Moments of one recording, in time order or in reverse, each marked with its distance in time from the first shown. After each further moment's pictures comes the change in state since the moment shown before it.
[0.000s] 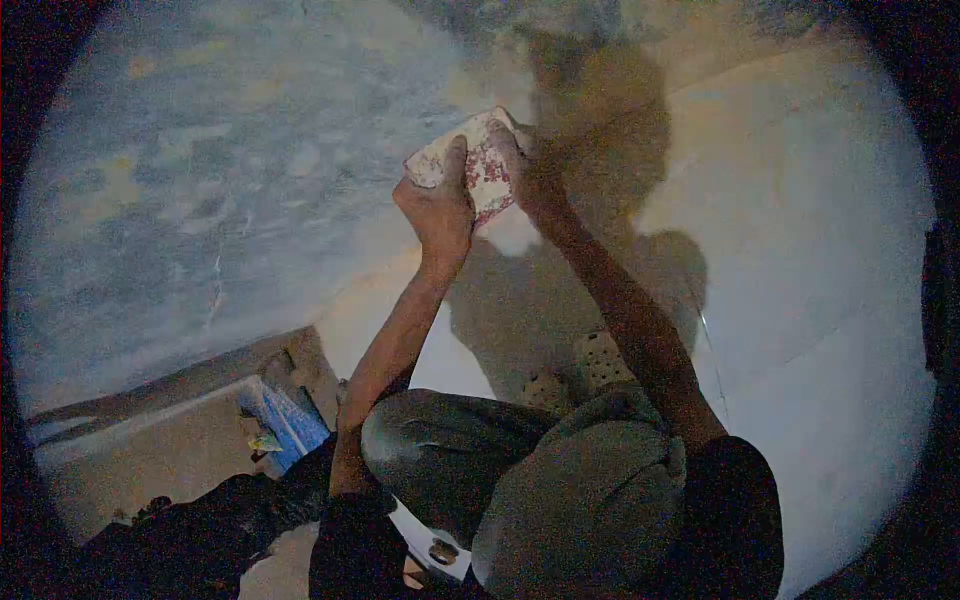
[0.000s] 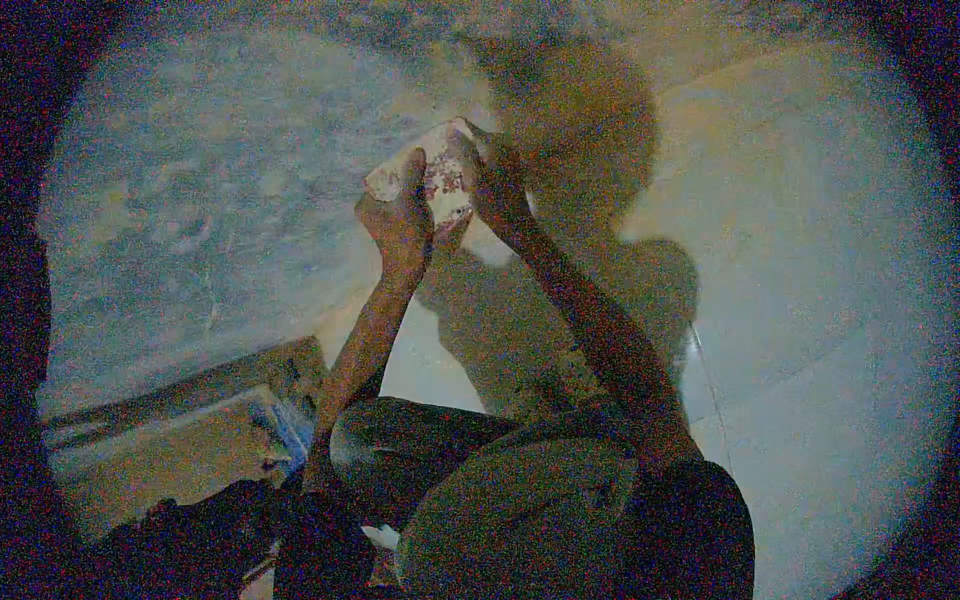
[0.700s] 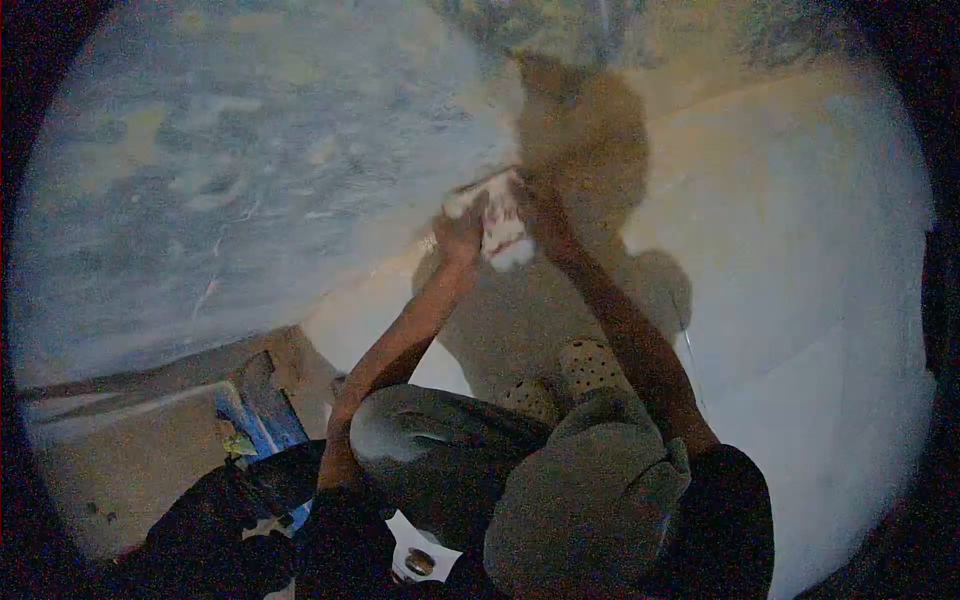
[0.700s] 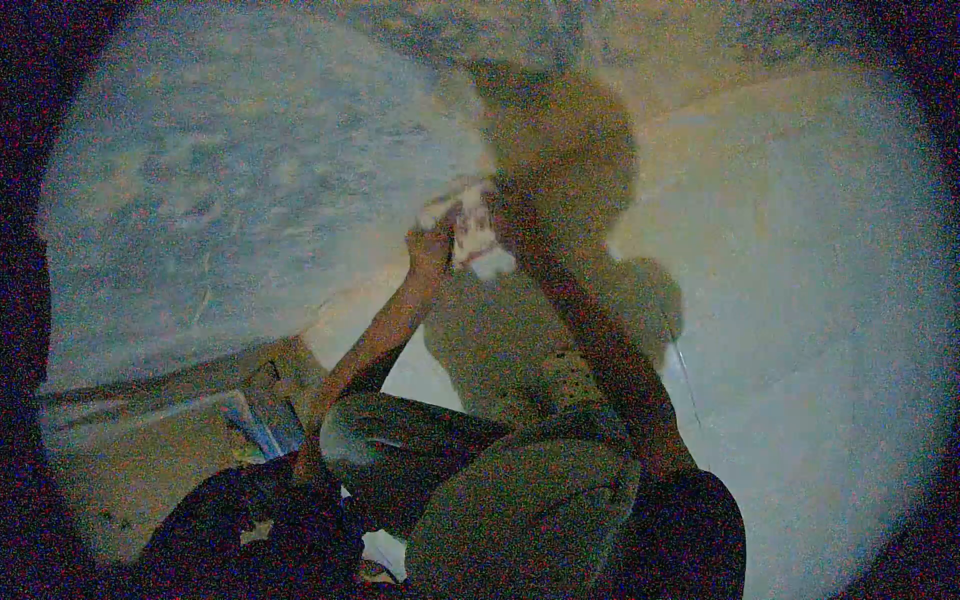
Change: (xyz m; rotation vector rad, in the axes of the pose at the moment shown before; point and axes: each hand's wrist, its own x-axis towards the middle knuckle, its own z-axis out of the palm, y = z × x) left_hand -0.030 -0.137 0.013 -0.347 -0.174 -0.403; right_hand -0.047 0.052 0.005 -0.149 0.197 0.159
